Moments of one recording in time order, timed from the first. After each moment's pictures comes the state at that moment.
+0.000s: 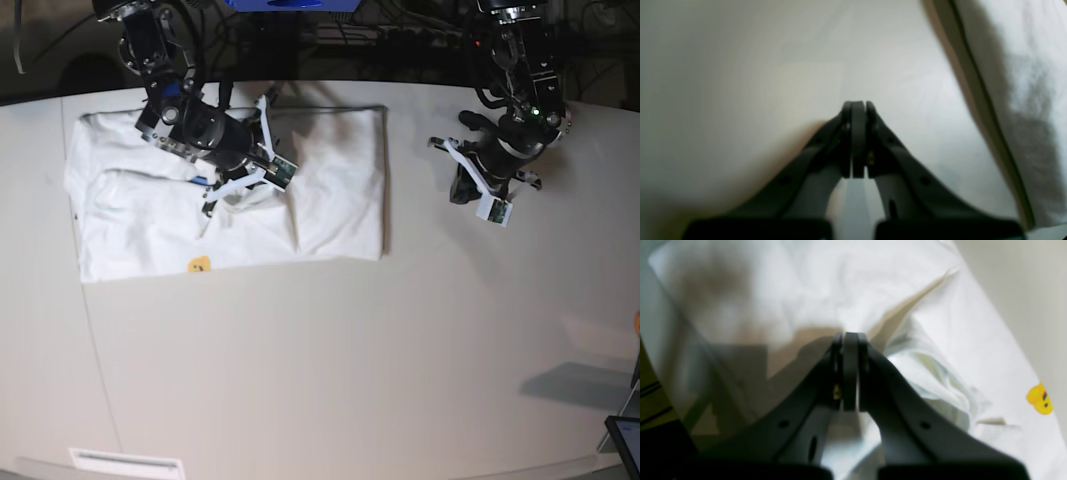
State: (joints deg) left arm 16.8 -12.4 -19.4 100.9 -15.1 -33.8 42.9; right arm -13.2 6.3 -16.8 103.9 -10.4 41.2 -35.4
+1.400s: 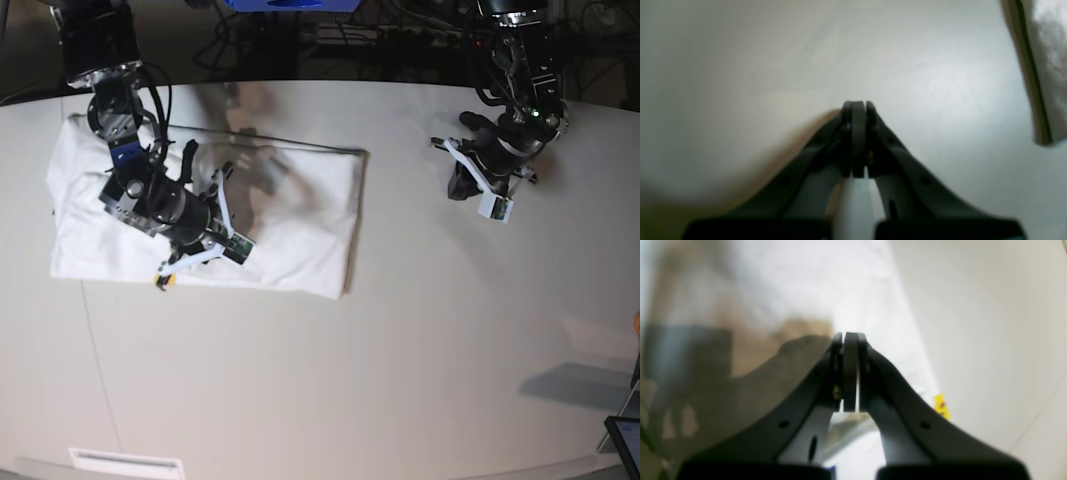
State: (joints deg) left arm 16.1 -12.7 -19.6 95.2 -16.2 -33.8 40.7; right arm 1.2 11.8 -12.5 98.2 -10.0 41.7 -38.5
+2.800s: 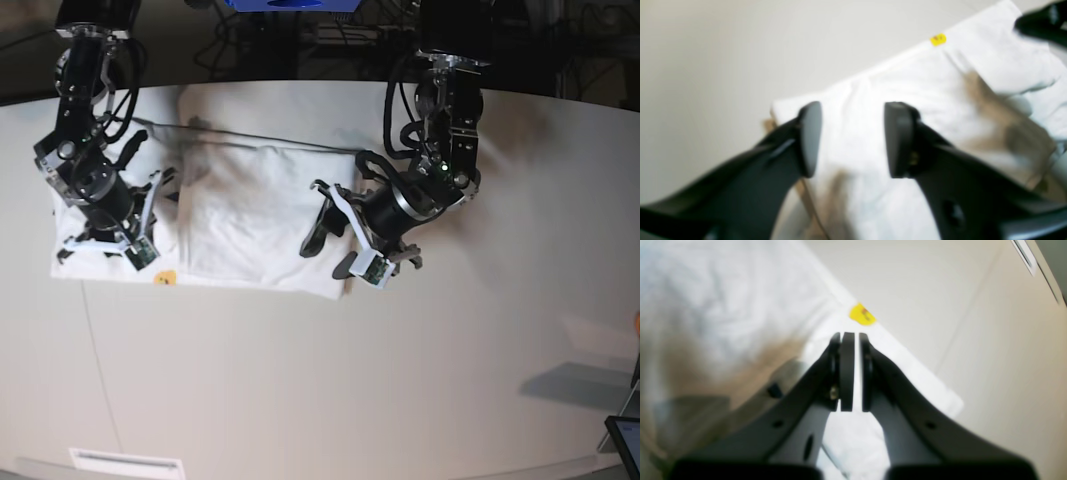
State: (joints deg) left arm 2.6 -4.9 3.7 96.0 -14.7 -33.7 34.7; right arm -8.6 5.8 12.1 111.6 -10.2 41.3 -41.6
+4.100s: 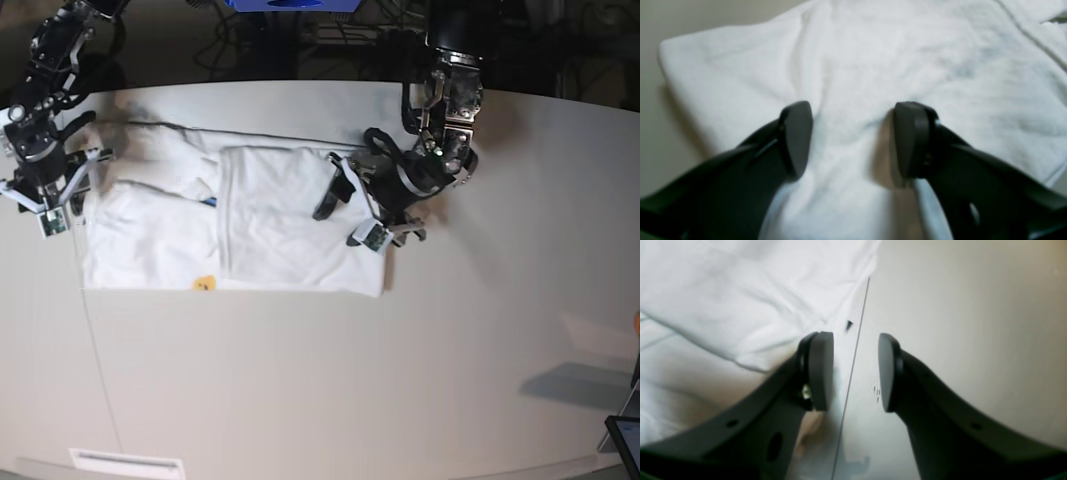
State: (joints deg) left arm 5.0 -8.5 4.8 85.7 -4.6 -34.5 25.2; right arm -12.9 1.6 33.2 111.4 -10.1 41.6 -41.8
